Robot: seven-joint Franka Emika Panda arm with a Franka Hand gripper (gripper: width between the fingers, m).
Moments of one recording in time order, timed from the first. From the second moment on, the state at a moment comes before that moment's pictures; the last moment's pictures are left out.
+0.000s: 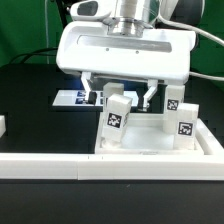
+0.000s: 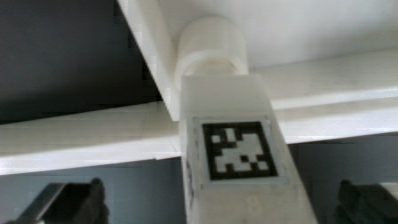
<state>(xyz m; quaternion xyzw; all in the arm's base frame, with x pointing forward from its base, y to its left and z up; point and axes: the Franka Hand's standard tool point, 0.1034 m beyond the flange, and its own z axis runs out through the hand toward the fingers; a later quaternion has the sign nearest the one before) 0.602 0.001 0.087 0.96 -0.12 0.26 0.05</state>
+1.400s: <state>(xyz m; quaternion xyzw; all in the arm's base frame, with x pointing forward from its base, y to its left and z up) 0.622 -0.004 0.109 0.98 -0.20 0.00 0.01</state>
